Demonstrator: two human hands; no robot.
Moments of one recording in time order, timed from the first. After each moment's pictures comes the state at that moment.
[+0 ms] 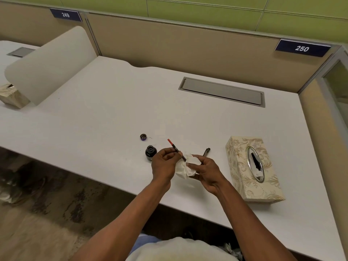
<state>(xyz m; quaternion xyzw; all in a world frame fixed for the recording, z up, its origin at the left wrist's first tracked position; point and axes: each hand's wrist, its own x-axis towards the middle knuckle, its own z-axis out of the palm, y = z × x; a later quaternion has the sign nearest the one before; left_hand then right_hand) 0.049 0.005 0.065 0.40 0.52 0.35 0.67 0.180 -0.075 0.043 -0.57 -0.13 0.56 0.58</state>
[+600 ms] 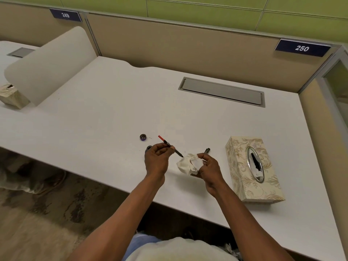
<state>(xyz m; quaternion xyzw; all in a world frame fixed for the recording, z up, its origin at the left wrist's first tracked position) 0.042 0.024 0.071 0.40 0.52 0.38 0.65 0.178 -0.077 0.039 -0.65 -0.16 0.46 0.58</state>
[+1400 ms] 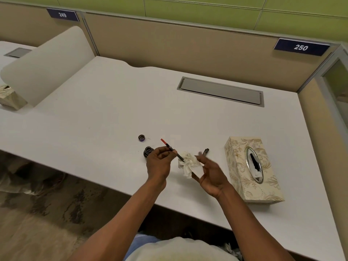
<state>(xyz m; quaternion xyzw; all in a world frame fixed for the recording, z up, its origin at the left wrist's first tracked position) 0.048 0.016 0.064 0.41 0.52 0.37 0.66 0.189 -0.083 0.048 -0.41 -0.01 0.65 0.64</state>
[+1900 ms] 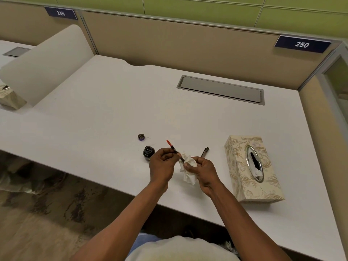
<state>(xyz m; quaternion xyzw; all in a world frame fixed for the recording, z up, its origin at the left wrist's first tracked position) 0.050 0.007 0.060 0.45 0.52 0.34 0.64 0.174 -0.069 0.026 -0.61 -0.12 0.51 0.60</state>
